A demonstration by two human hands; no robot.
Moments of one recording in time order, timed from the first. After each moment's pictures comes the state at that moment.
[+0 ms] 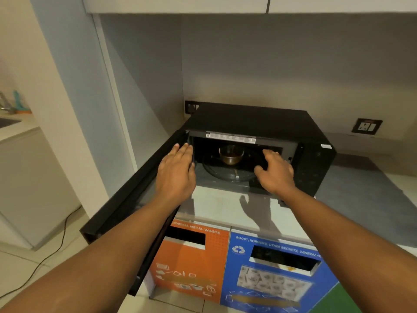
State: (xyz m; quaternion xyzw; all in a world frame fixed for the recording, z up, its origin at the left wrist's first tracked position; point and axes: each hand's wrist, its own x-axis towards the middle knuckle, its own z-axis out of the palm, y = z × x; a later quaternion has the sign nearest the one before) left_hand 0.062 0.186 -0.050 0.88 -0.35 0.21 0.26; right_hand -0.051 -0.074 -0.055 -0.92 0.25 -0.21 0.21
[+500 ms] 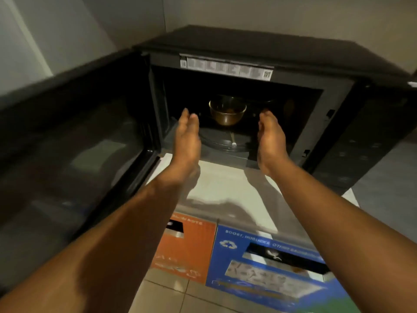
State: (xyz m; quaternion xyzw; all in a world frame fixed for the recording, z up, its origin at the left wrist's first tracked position) left_hand 0.131 0.016 -0.177 0.64 -0.08 -0.08 0.76; right_hand 0.069 -0.138 -0.175 -0.62 0.24 -0.28 0.69
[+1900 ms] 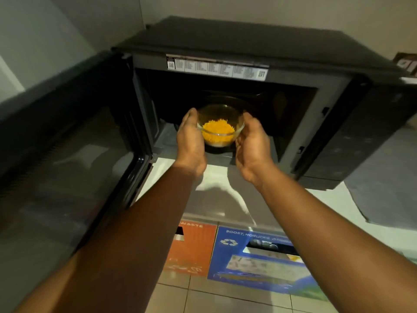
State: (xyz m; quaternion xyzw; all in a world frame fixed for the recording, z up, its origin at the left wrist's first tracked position) left_hand 0.173 -0.026 -0.195 0.51 -0.03 -0.18 0.84; right_hand 0.087 -0.107 -0.181 -0.48 0.23 -0.32 0.78
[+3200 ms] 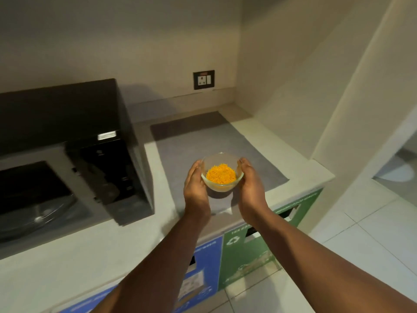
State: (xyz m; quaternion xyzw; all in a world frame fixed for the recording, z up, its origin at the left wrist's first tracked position) left_hand -0.177 -0.310 -0.187 0.50 -0.14 -0.40 0.76; right_hand -0.280 -0.353 -0.174 -0.42 0.45 -0.47 0.64
